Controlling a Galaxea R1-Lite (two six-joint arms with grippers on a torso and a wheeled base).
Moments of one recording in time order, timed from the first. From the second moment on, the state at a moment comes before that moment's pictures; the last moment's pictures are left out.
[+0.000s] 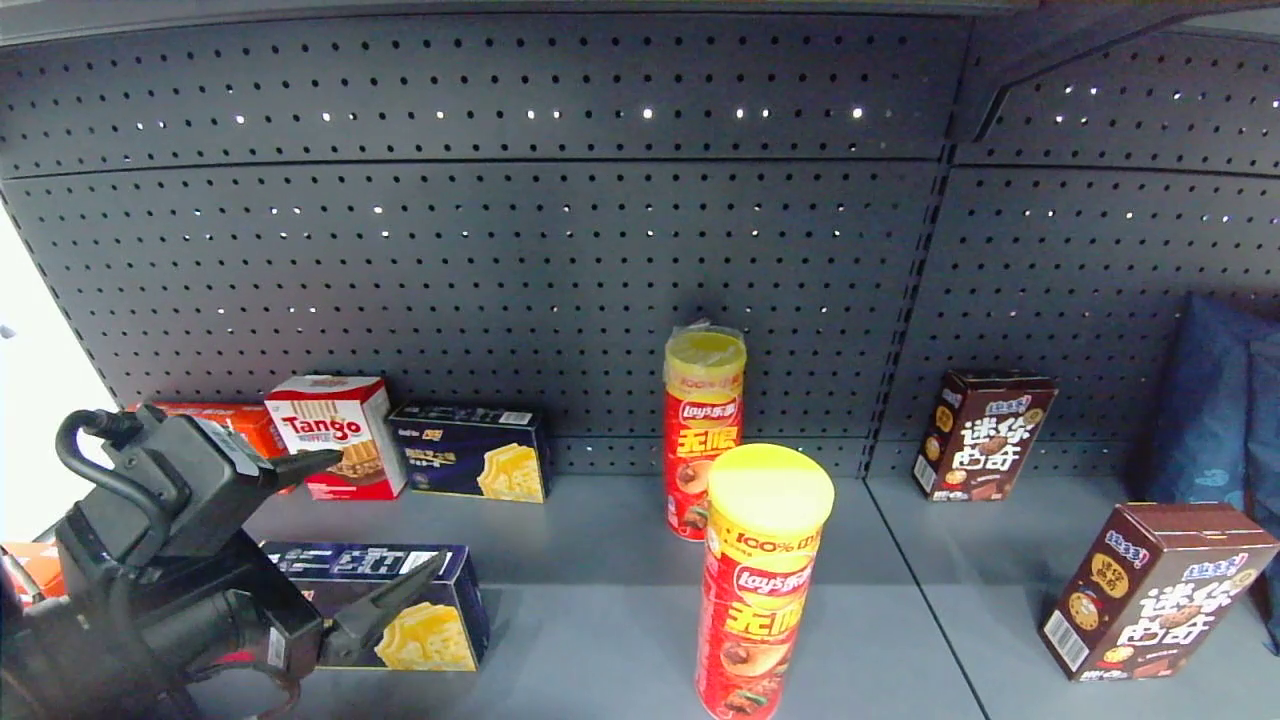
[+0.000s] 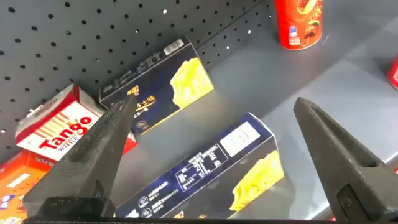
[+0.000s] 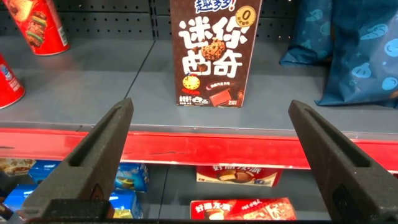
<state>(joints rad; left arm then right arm) -0.35 1.19 -0.35 -0.61 -0.09 0.37 0.01 0.02 -0.03 0.01 0.03 -0.02</state>
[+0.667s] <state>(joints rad) -0.35 1.18 -0.32 -0.61 -0.09 0.33 0.33 0.86 -0.65 0.01 0.18 -0.09</state>
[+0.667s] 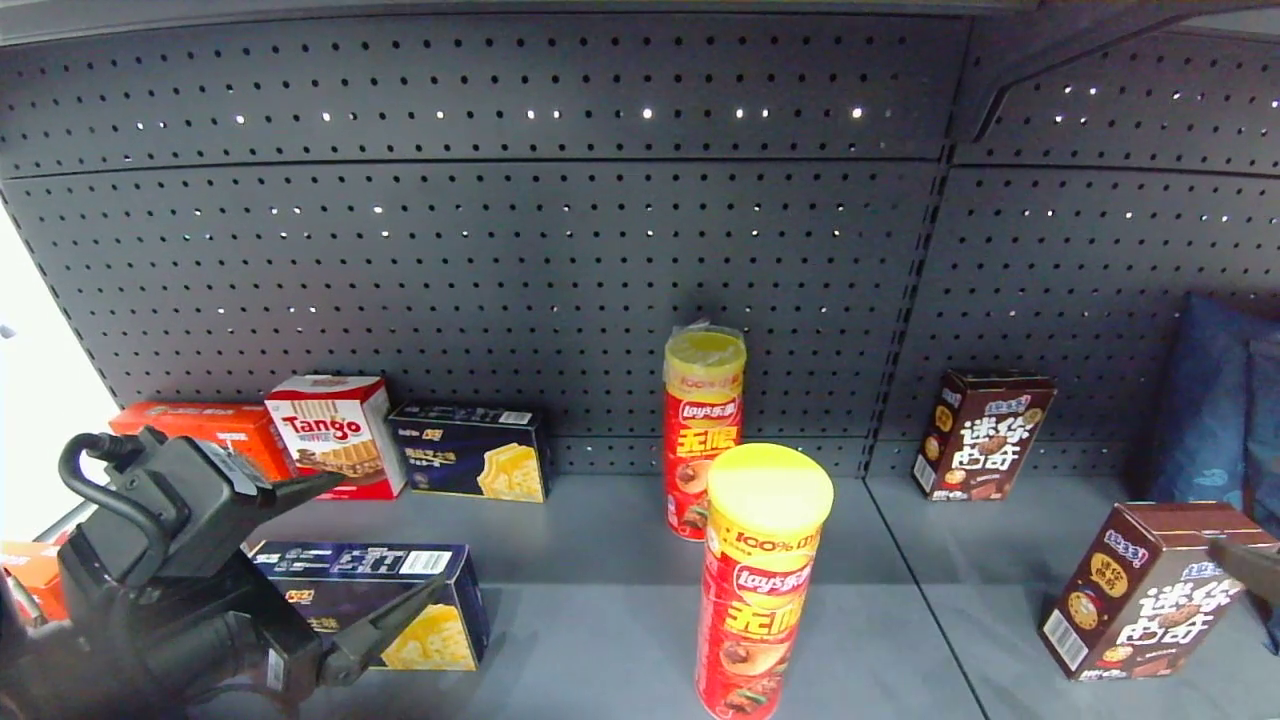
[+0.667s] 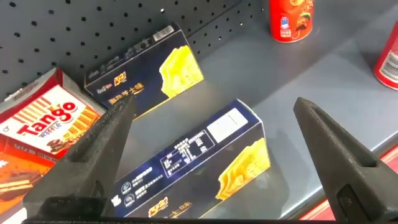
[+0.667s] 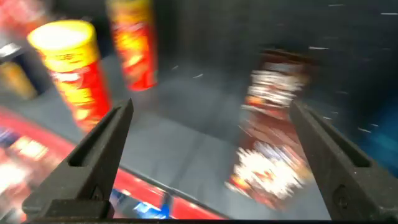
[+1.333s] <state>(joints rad) -0.38 1.19 -0.31 -0.60 -0.01 0.33 0.63 1.38 -0.75 -0.02 0.15 -0.10</state>
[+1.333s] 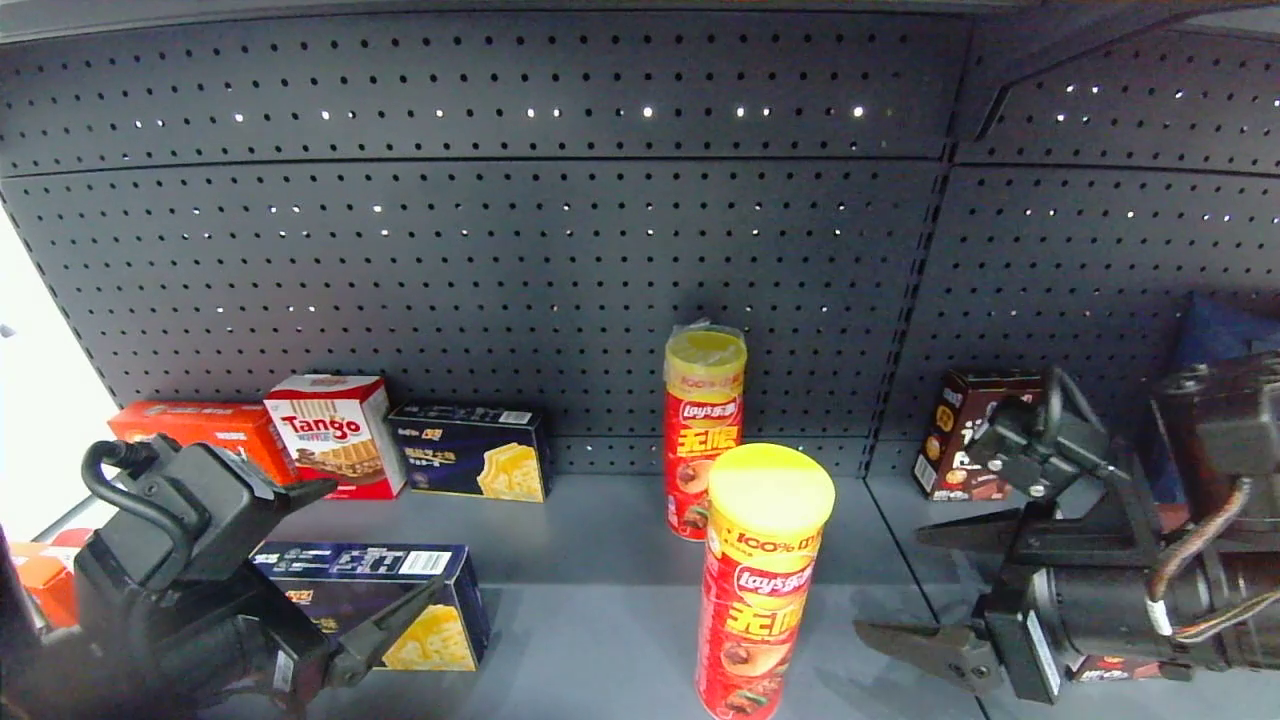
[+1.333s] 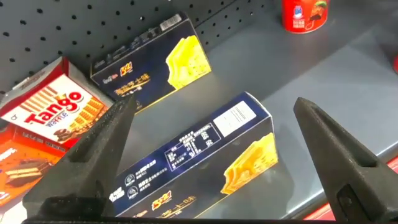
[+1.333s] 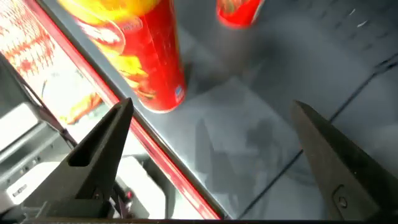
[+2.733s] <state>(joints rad) -0.38 1.19 -0.32 -0.61 -0.01 0.33 0.68 1.62 -0.83 -0.03 0.15 -0.10</state>
